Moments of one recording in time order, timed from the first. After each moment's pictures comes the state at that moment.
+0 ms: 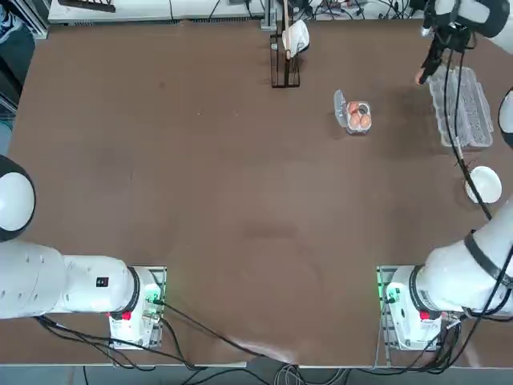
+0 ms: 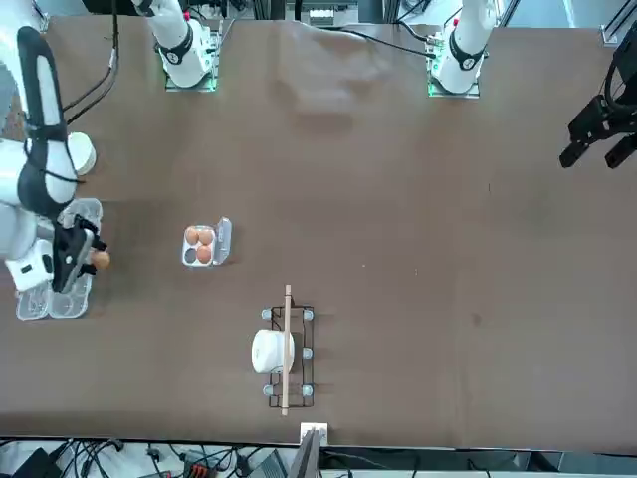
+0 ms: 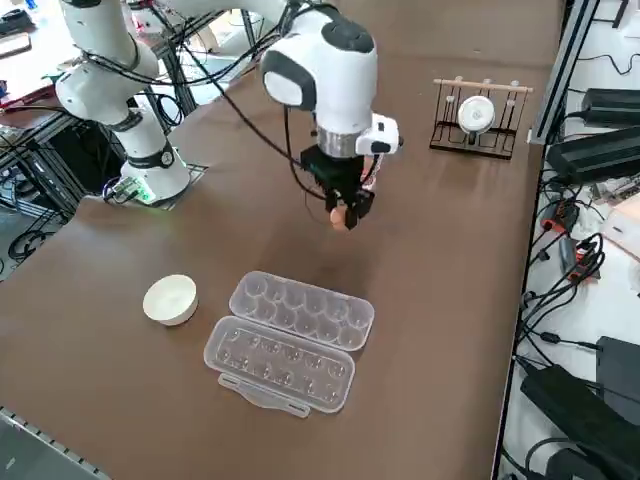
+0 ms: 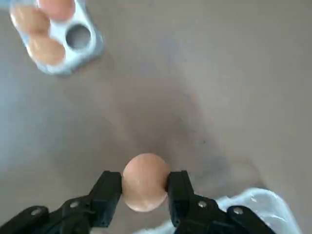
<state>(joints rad) -0.12 0.42 -0.01 -1.71 0.00 2.01 -1.18</state>
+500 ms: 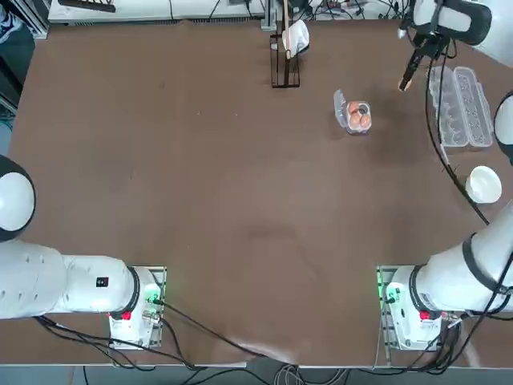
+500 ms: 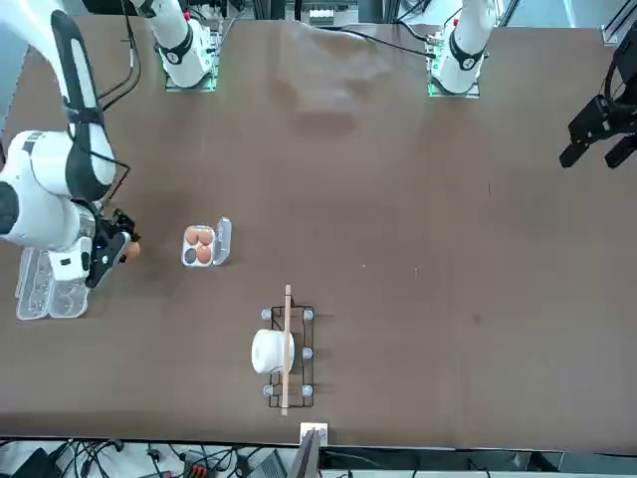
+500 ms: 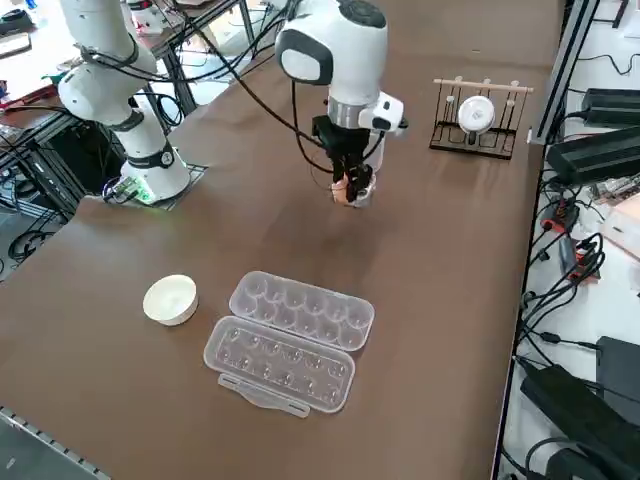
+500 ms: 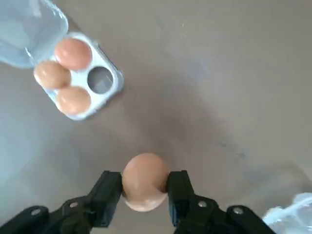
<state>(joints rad) -0.01 0.37 -0.01 -1.79 0.00 2.02 -0.87</state>
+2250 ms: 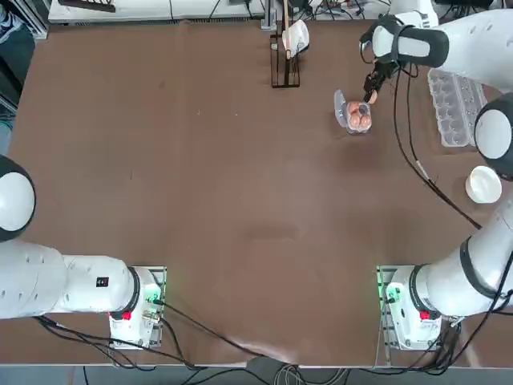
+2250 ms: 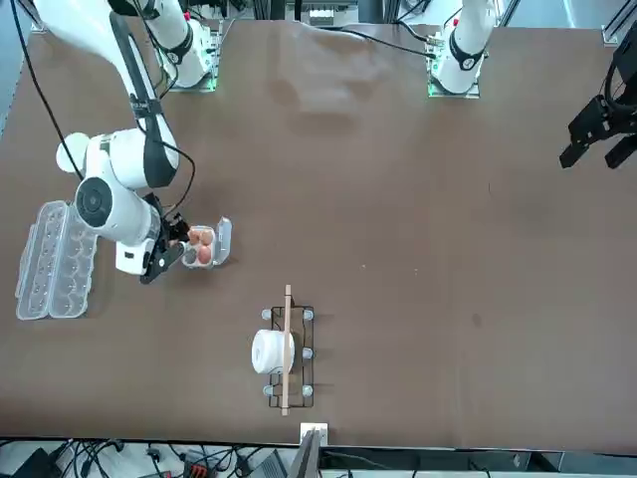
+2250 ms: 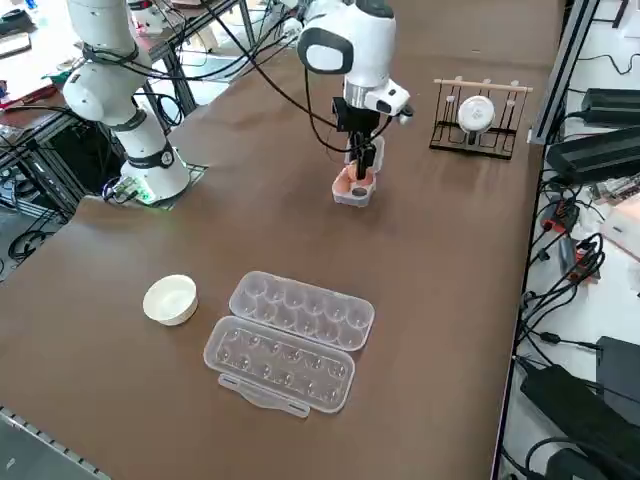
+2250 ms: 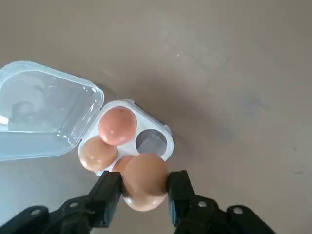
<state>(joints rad) 0.18 0.39 -0.01 -1.88 0.00 2.15 -0.45</state>
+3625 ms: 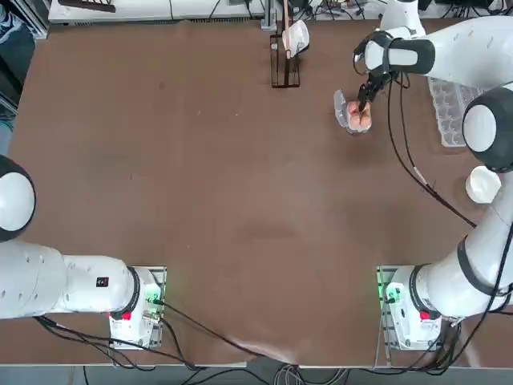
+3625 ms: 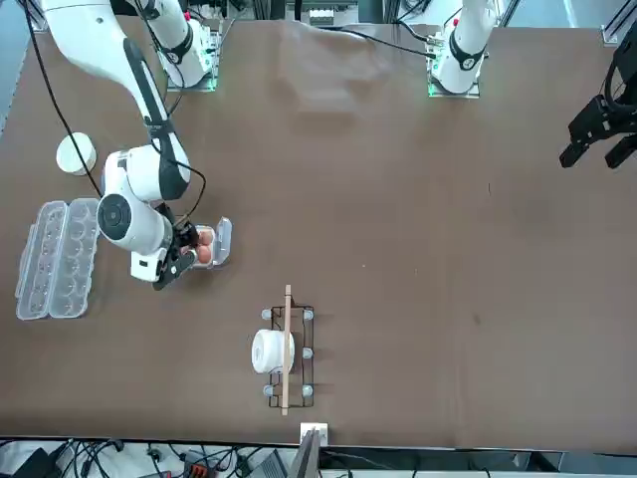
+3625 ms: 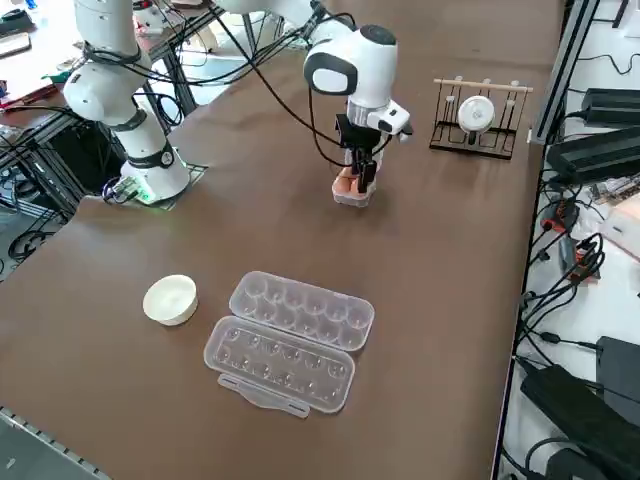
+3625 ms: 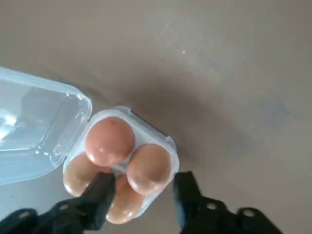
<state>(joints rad) 0.19 0.47 -0.01 -1.88 0.00 2.22 -0.43</state>
